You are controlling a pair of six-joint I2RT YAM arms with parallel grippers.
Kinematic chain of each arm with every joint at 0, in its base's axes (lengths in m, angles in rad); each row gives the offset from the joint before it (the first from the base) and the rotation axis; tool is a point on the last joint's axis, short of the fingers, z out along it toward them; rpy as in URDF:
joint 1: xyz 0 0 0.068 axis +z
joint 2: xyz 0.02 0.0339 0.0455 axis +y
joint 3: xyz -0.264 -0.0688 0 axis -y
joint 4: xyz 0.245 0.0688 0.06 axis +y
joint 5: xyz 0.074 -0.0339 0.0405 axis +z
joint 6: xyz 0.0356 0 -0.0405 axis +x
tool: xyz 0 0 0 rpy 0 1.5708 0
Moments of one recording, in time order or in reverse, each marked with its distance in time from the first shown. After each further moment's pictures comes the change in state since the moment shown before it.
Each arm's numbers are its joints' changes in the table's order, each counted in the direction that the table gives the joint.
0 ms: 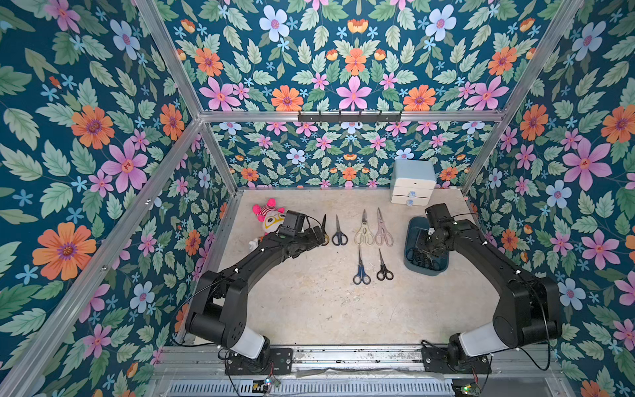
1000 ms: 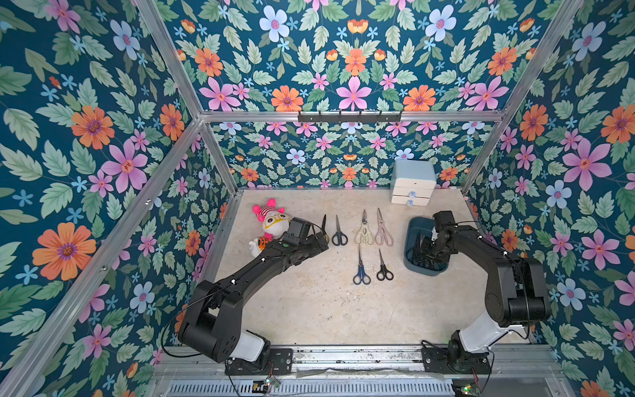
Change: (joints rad) left arm -0.069 -0.090 -0.075 0.014 0.098 -0.079; right arm -0.114 0.174 -0.054 -0.173 0.099 -0.122
